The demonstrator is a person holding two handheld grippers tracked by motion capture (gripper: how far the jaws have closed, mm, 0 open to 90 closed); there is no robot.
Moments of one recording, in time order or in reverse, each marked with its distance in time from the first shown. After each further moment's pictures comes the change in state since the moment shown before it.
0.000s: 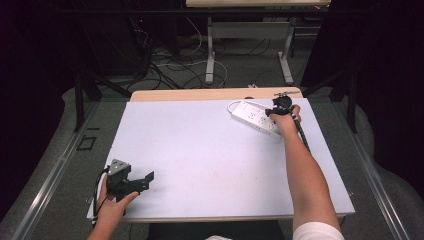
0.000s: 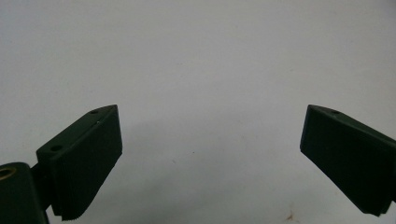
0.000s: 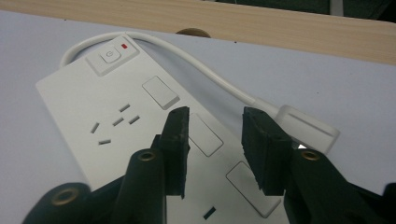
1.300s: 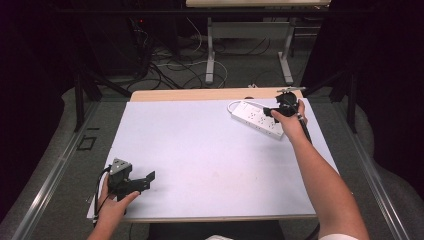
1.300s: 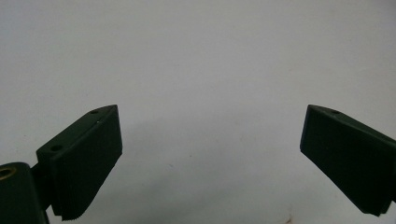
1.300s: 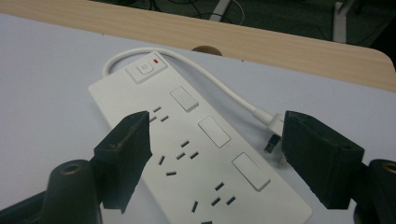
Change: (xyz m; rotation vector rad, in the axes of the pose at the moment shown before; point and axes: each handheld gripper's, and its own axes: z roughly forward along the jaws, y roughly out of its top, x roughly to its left) left arm -0.002 0.001 0.003 -0.008 -0.003 0.006; right arm 0.009 0.014 -0.045 -0.026 0.026 -0.042
